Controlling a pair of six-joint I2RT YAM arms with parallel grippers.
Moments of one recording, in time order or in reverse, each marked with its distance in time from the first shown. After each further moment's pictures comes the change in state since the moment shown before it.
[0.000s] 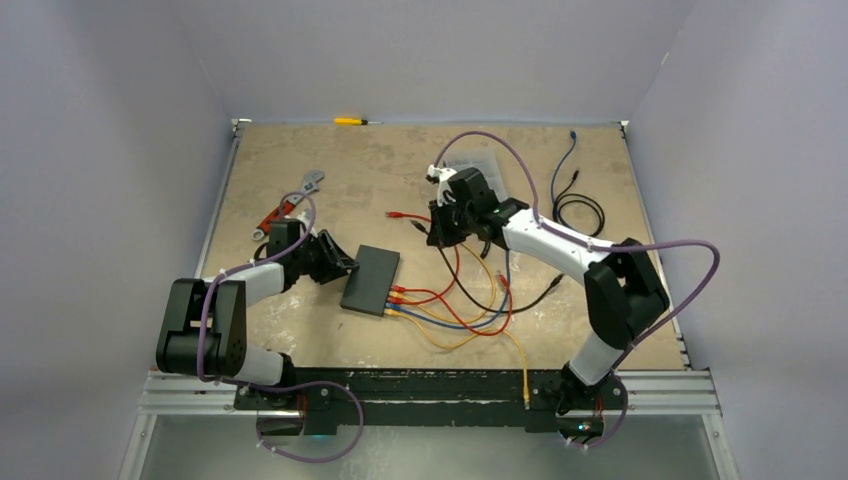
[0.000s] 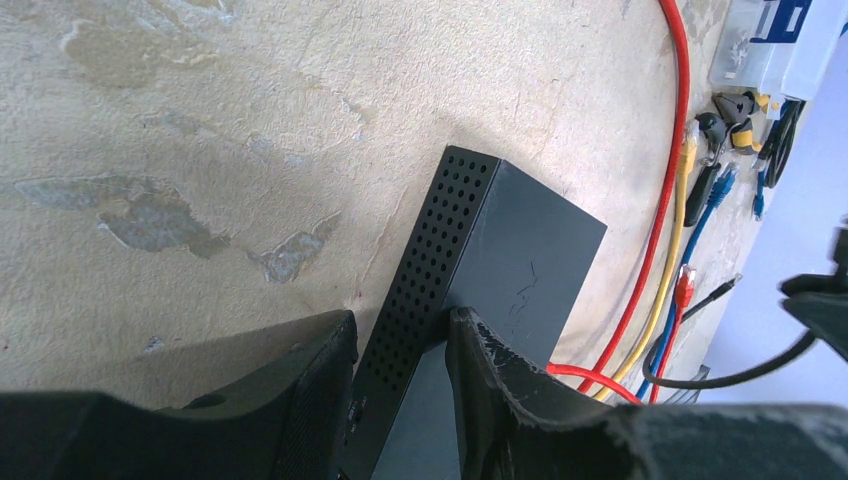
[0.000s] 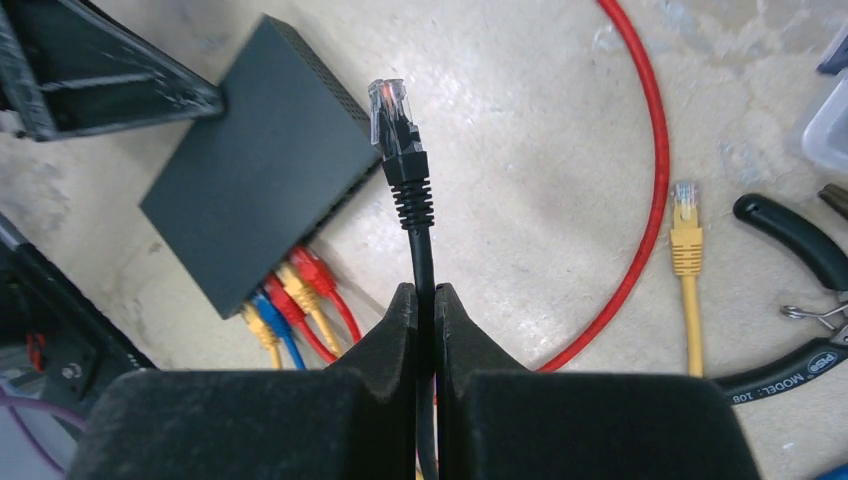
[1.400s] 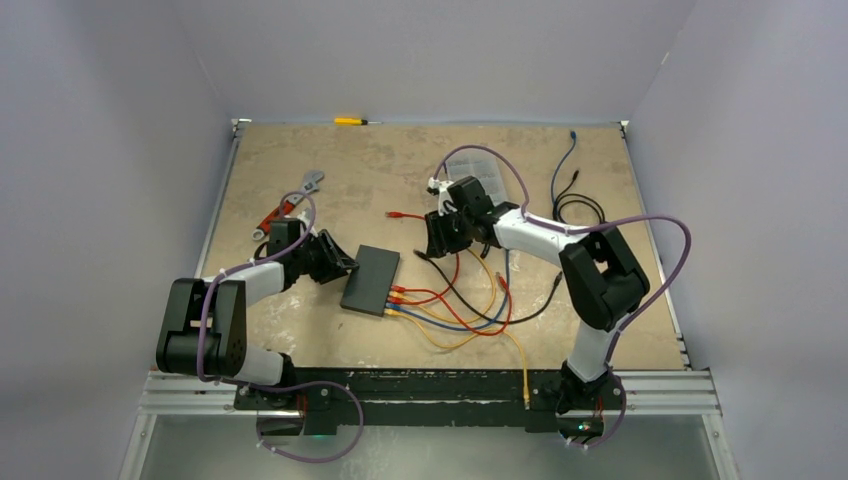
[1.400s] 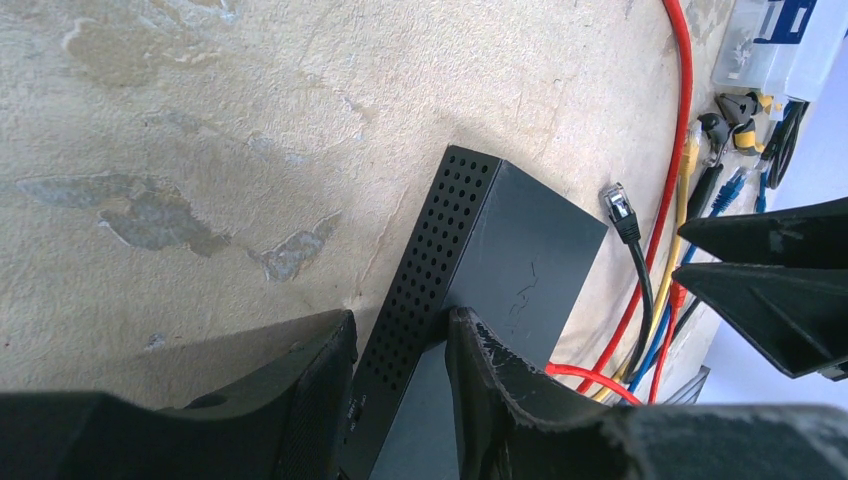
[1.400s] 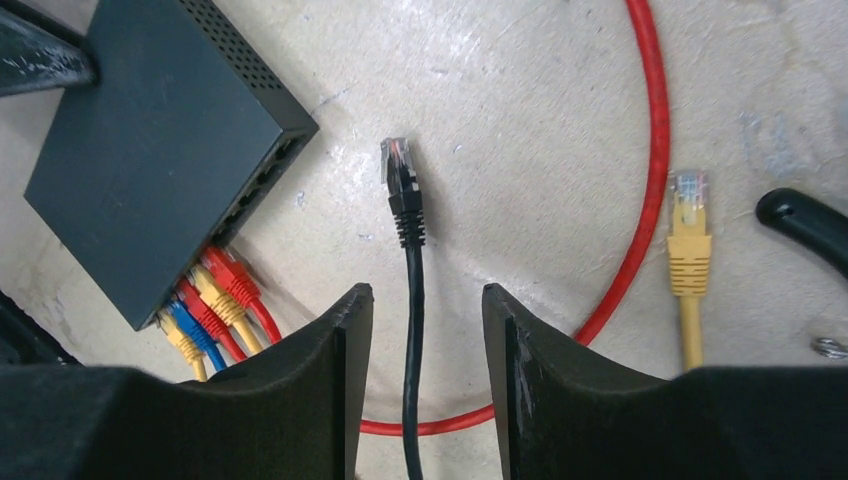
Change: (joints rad) left arm -0.001 0.000 0.008 -0.017 -0.004 0.000; right arm -0.046 0.115 -0.023 0.057 -0.050 -0.034
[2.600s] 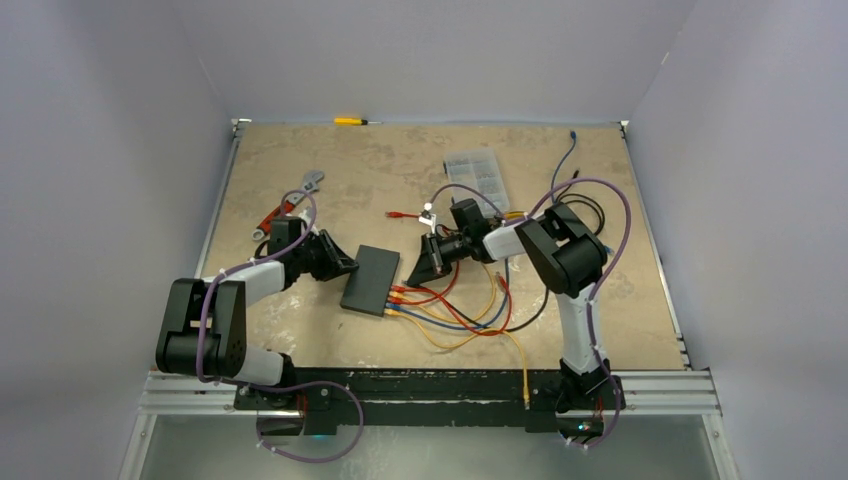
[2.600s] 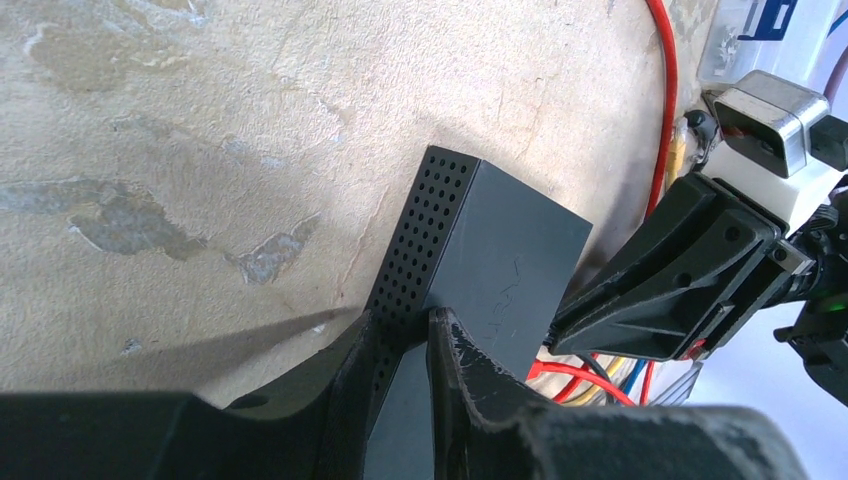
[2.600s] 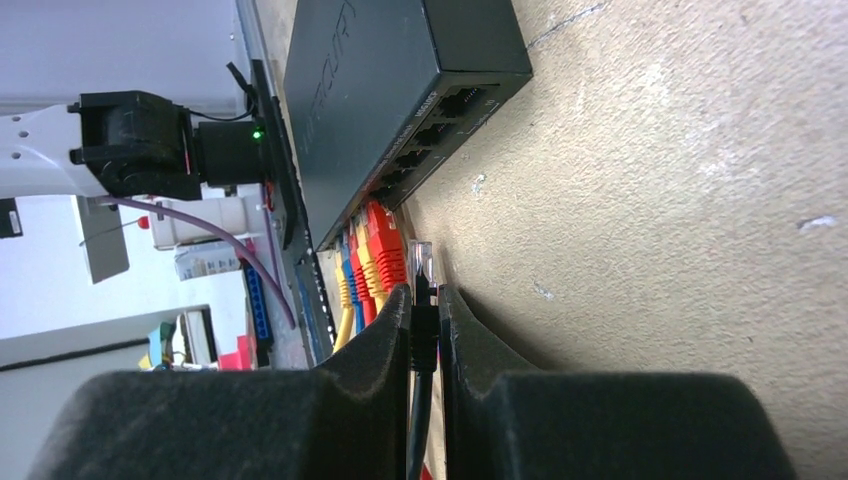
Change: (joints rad) left arm -0.007 -0.002 0.011 -0.006 0.006 -0.007; right arm -0.053 0.317 -0.123 0.522 -0.746 0.288
